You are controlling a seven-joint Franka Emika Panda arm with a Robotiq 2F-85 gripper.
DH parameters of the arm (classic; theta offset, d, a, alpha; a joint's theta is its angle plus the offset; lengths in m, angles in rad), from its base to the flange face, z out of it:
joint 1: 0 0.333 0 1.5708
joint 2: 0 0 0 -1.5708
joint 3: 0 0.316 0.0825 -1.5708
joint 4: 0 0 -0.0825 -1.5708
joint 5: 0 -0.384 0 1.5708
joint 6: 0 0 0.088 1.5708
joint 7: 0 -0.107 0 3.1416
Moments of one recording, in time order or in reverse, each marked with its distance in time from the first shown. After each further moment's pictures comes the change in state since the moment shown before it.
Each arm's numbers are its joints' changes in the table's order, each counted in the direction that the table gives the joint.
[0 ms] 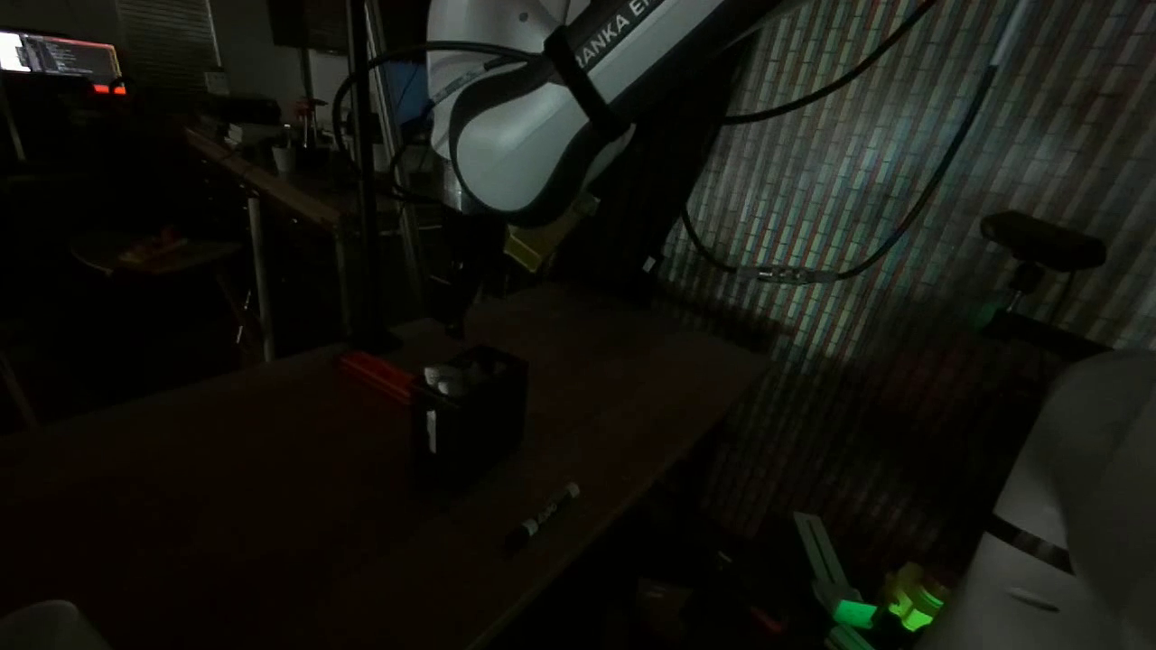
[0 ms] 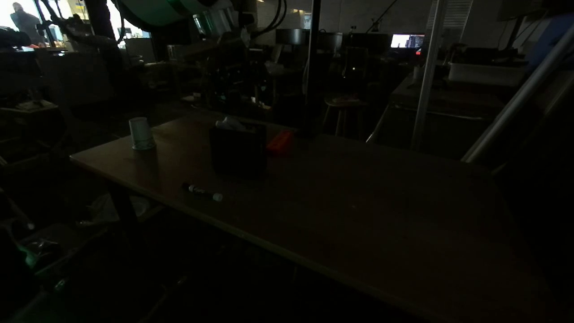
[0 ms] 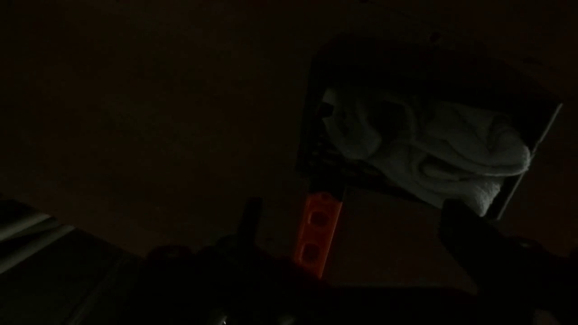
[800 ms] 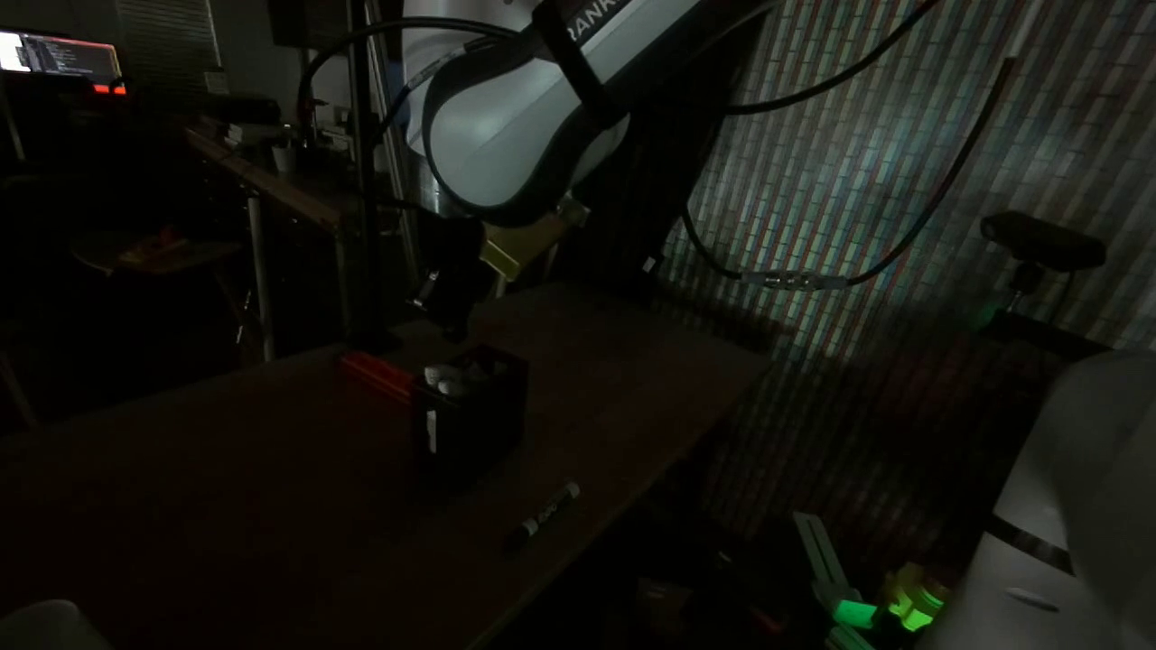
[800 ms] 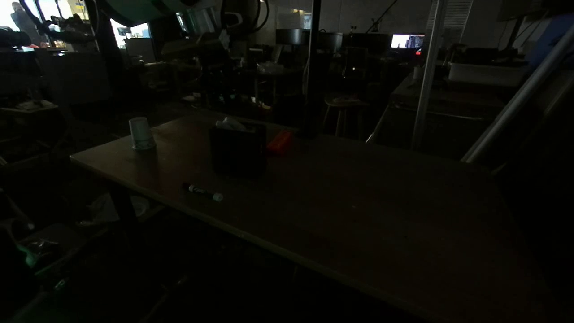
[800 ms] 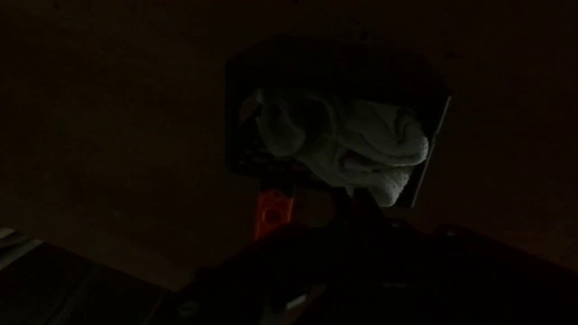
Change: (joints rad) arm 0.001 0.028 0.071 0.031 -0.078 0.013 -0.042
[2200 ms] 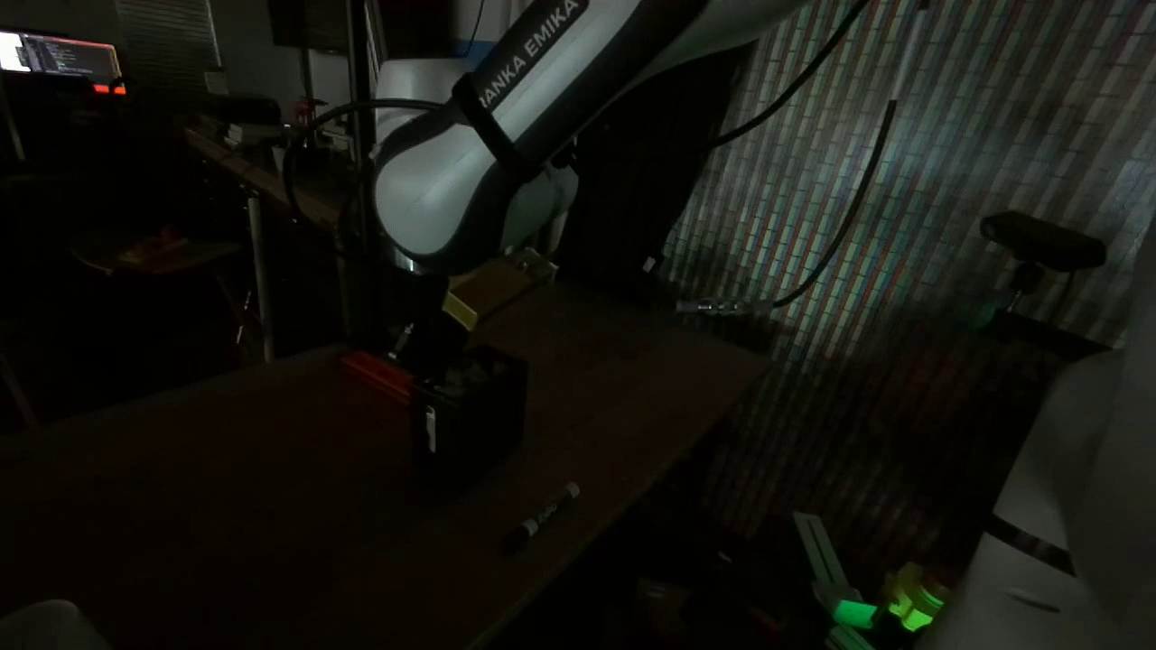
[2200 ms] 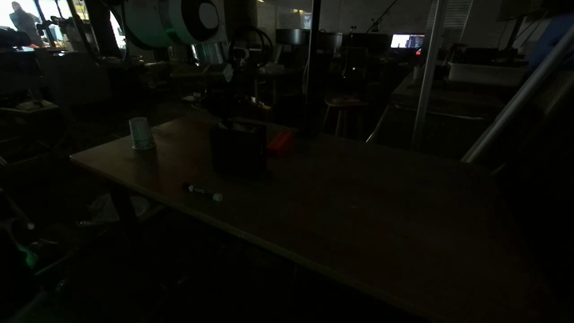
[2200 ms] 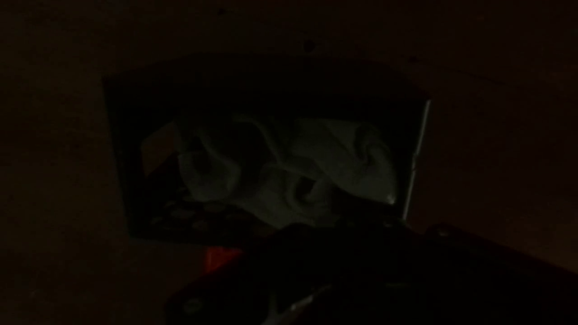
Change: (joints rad) arm 0.007 -0.196 0.005 -0.089 -0.124 0.000 0.005
